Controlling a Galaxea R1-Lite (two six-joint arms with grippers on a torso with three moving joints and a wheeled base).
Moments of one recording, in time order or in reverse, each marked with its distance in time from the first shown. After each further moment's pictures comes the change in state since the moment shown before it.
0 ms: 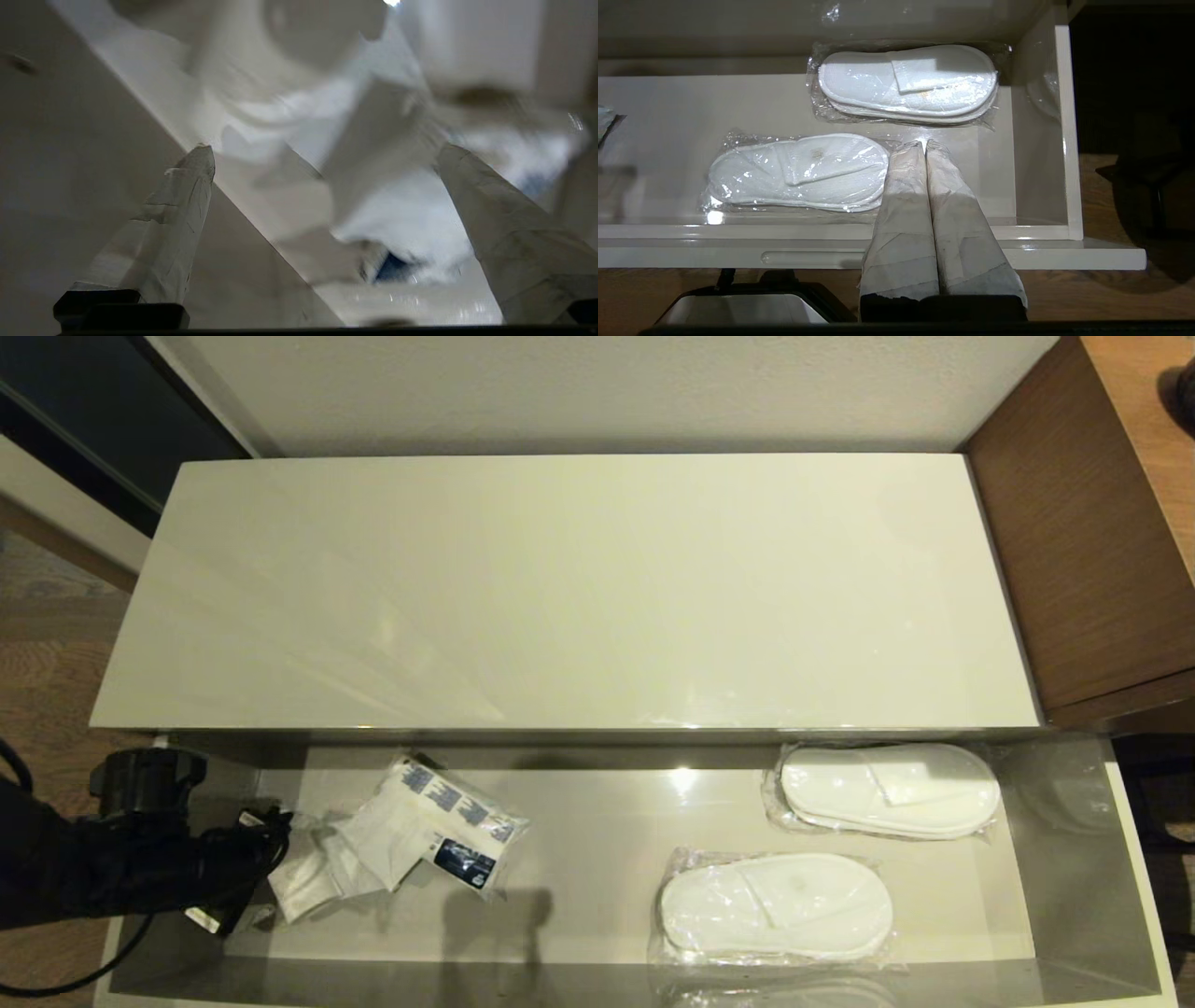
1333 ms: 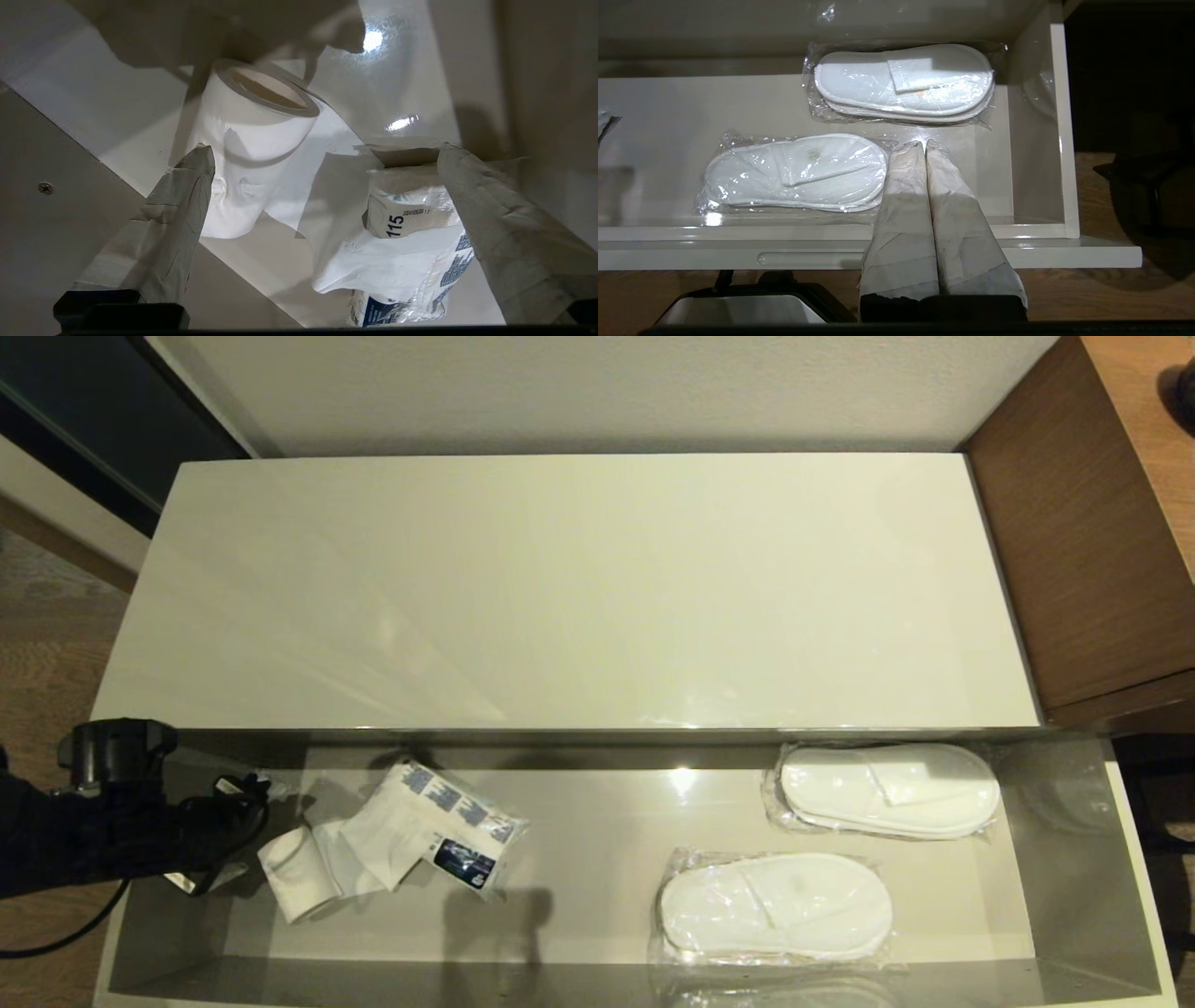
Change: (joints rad) left arm 0.054 0.005 -0.108 -0.006 0.025 0.111; right arm -0.001 0.000 0.000 0.000 0.000 0.000
